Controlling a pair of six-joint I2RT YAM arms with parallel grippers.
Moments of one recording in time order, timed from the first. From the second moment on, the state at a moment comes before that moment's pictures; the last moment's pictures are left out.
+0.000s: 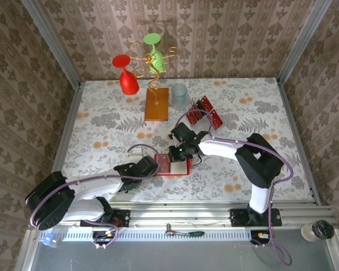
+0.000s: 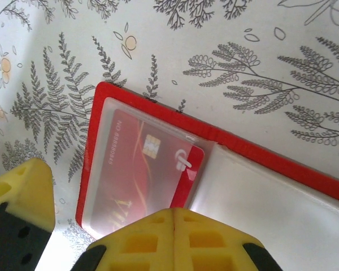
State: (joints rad) left arm -0.97 1.24 0.44 -0.31 -0.55 -0.90; right arm 0.75 1.84 1.12 -0.36 -0.27 0.57
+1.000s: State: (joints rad) left arm -0.97 1.31 0.45 -0.32 -0.54 -0.90; right arm 0.76 1.93 1.18 -0.38 -0.29 0.56
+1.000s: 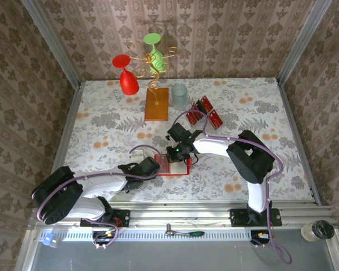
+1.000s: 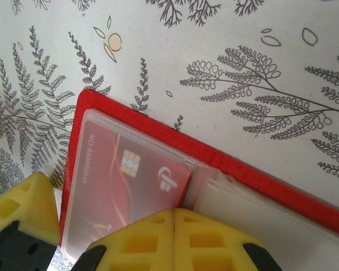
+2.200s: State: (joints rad) left arm -0.97 1.31 0.45 -0.32 -0.53 -0.90; right arm 0.78 1.82 1.11 -0.35 -0.29 0.59
